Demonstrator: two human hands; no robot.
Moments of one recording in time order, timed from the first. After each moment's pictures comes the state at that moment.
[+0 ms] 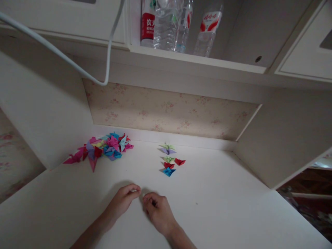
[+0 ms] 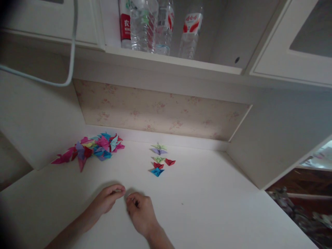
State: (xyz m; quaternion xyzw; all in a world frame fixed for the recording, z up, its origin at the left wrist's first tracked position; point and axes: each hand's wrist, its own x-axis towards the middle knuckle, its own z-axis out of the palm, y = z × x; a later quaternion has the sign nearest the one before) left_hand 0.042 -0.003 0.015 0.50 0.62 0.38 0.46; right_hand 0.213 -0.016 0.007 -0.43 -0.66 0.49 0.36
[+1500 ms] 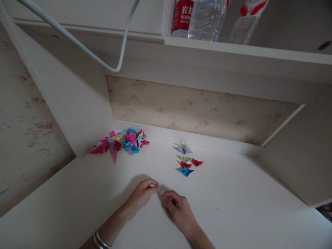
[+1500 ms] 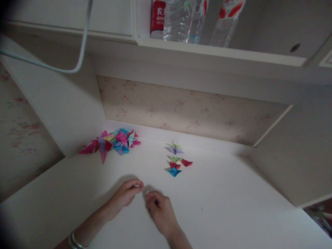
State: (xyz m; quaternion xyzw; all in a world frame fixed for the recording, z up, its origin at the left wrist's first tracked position) left_hand 0.044 -0.017 0.047 0.44 0.58 0.41 0.55; right_hand 0.214 -0.014 0.006 -0.45 -0.64 0.53 0.33
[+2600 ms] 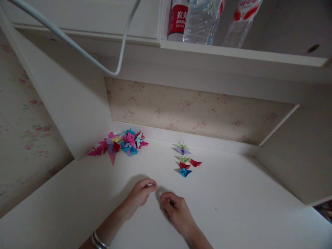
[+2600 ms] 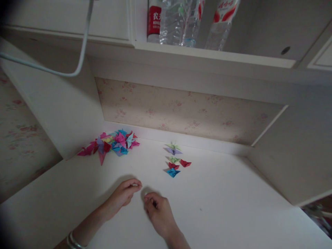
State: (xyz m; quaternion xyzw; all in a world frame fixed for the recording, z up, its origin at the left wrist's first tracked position) left_hand 0.038 -0.010 0.037 0.40 0.54 0.42 0.61; right_hand 0.213 -0.016 0.007 -0.44 -0.65 0.52 0.34
